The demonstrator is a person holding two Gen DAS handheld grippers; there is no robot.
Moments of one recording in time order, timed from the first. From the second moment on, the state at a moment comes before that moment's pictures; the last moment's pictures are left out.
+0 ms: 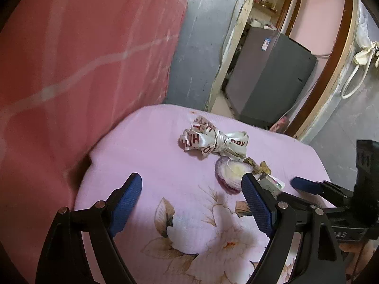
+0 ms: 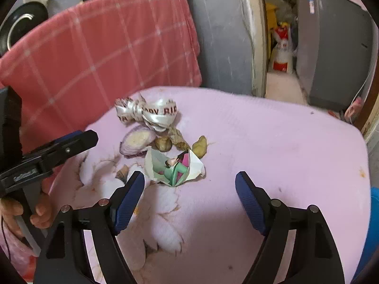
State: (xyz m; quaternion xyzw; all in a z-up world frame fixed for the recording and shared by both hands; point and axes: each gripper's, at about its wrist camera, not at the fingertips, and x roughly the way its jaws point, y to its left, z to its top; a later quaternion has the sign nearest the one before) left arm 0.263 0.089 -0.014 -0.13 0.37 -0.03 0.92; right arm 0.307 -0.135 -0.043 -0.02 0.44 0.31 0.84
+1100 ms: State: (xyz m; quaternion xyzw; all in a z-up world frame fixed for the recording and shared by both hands) left arm 0.317 0.035 -0.033 -0.06 0.44 -0.09 0.89; right arm 0.292 -0.174 -0.041 0.02 0.44 0.30 0.85
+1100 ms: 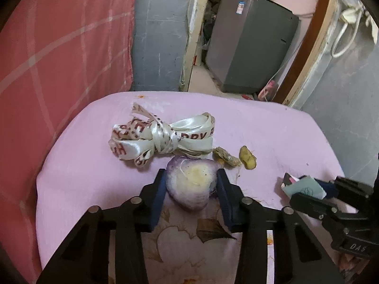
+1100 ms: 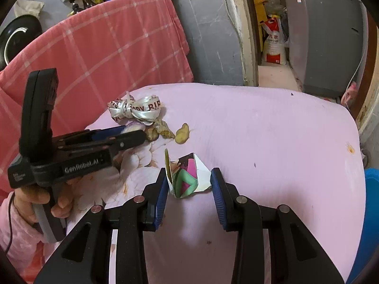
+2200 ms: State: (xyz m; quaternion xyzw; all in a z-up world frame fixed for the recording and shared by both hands) left arm 0.220 -0.021 0.072 -0.13 0.21 -0.15 0.96; right arm 0.200 -0.254 0.062 0.04 0.15 0.21 0.97
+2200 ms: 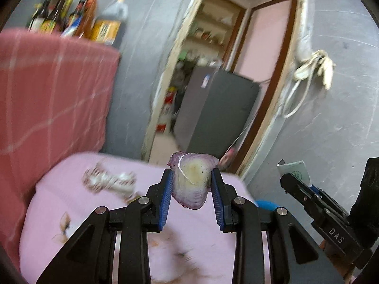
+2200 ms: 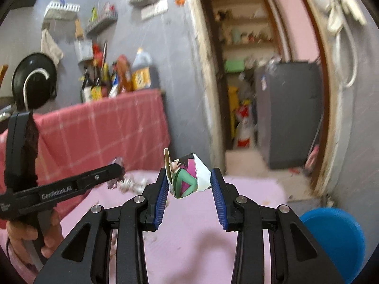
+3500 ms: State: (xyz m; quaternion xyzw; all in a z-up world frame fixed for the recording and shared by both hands) left arm 0.268 -0.277 0.035 -0.06 0.25 -0.31 0.92; right arm 0.189 -0.469 0.023 0.10 0.18 -0.03 0.98
